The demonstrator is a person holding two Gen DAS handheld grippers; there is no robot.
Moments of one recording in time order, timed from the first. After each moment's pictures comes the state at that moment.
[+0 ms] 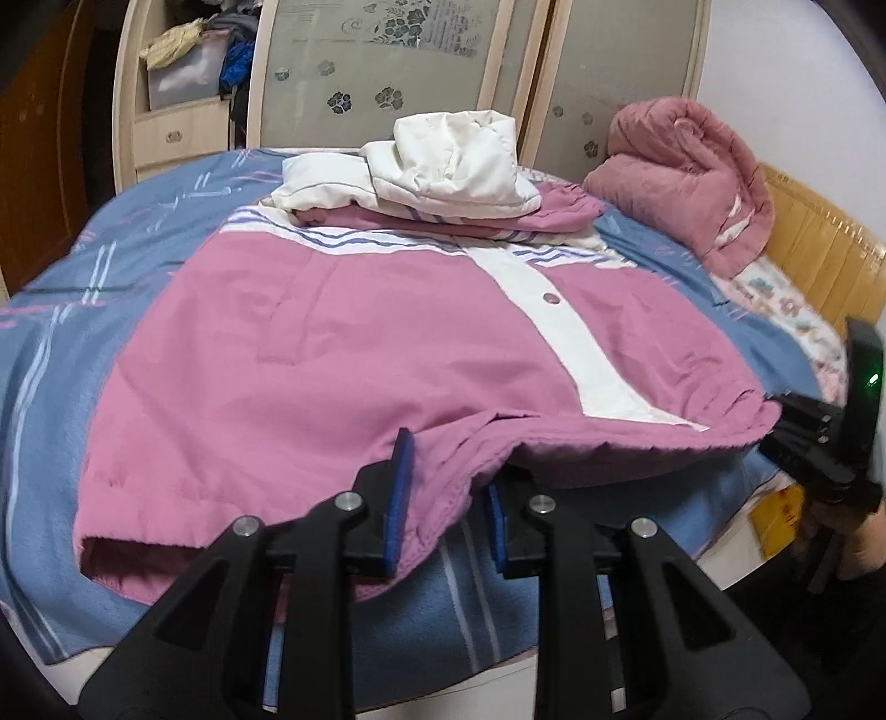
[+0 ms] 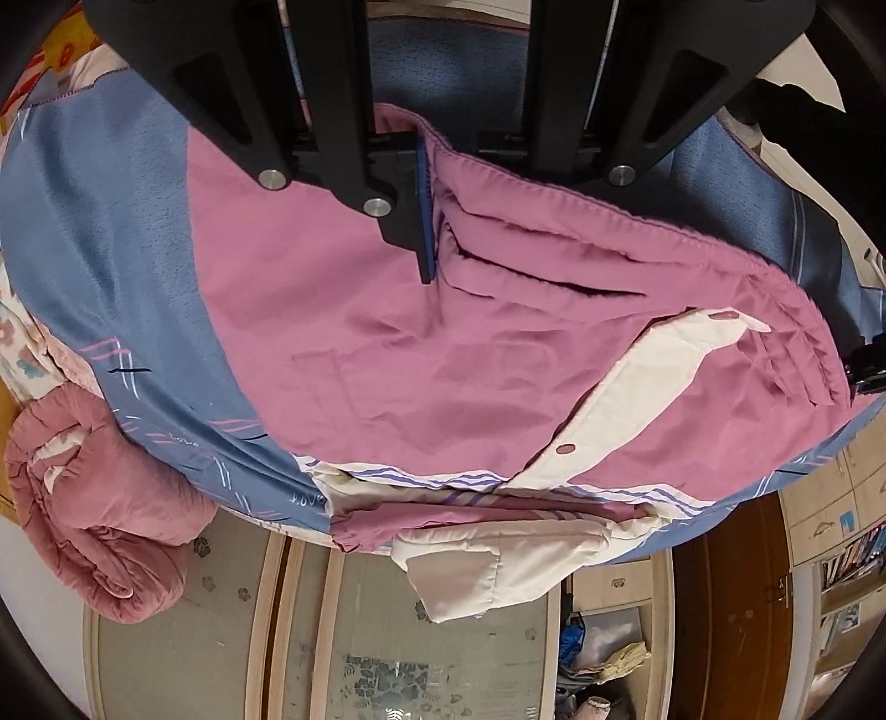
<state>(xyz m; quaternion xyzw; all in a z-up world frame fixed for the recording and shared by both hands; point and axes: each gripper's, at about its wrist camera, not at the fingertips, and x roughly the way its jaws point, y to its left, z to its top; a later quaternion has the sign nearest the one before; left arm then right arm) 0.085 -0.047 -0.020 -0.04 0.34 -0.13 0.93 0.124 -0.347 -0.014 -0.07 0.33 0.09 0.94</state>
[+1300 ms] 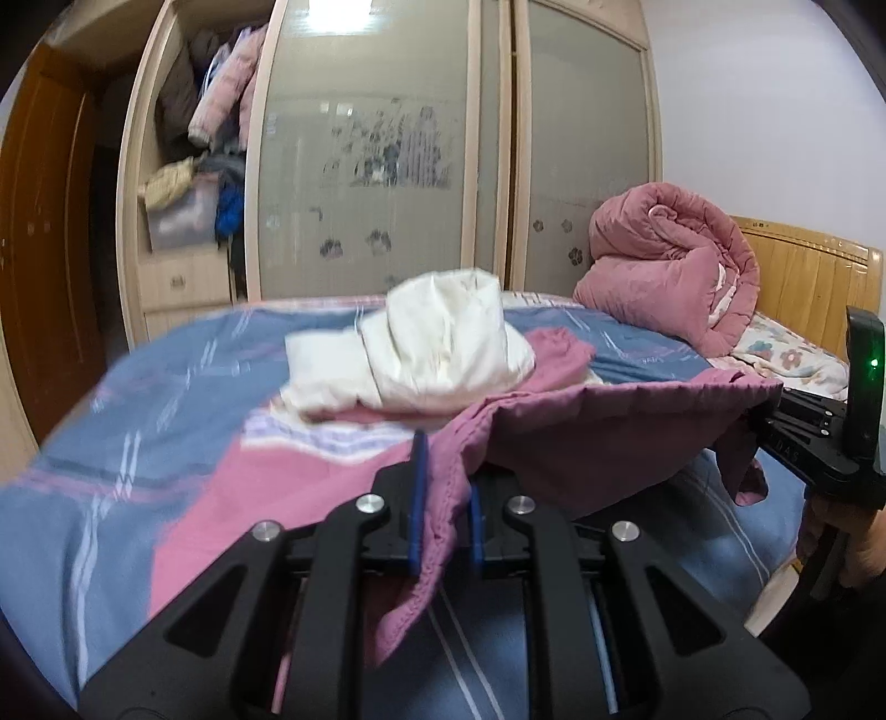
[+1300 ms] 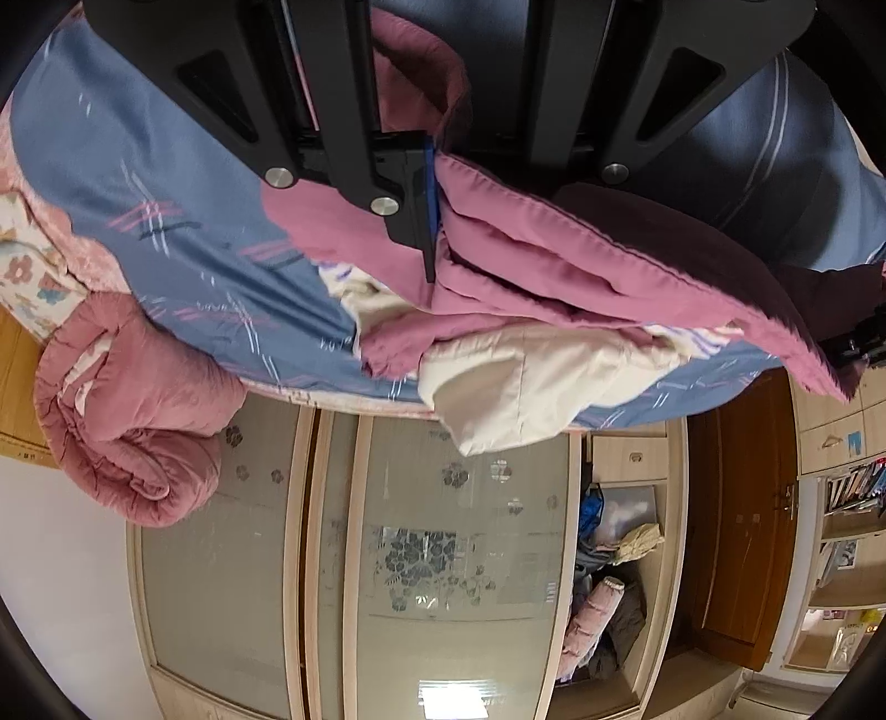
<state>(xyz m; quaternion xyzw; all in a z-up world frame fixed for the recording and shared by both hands) 0.098 -0.045 0.070 0.01 0.16 -0.13 0.98 0.151 -0.344 0.072 -0.04 0.16 0.07 0.98</state>
